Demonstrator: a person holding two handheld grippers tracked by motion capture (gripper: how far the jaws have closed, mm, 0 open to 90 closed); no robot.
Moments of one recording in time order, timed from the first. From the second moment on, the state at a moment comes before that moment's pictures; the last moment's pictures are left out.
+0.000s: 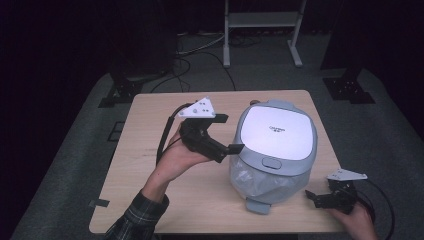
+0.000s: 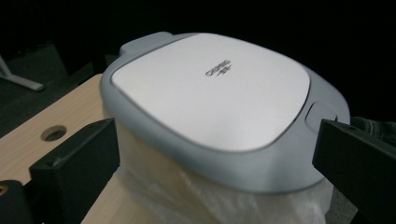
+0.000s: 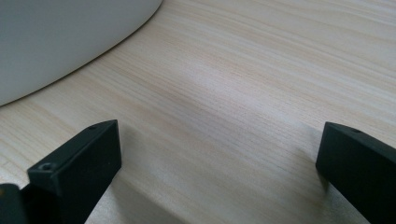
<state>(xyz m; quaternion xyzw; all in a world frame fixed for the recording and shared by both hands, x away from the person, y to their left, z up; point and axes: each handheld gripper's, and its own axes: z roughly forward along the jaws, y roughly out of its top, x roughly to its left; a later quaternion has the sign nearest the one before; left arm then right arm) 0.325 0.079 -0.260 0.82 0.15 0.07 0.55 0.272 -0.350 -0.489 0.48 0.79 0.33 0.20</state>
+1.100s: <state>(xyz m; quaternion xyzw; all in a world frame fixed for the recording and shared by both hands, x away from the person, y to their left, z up) 0.303 0.181 -0.364 0.81 0.26 0.15 0.50 0.272 -0.350 -0.489 0.48 0.79 0.33 0.20</state>
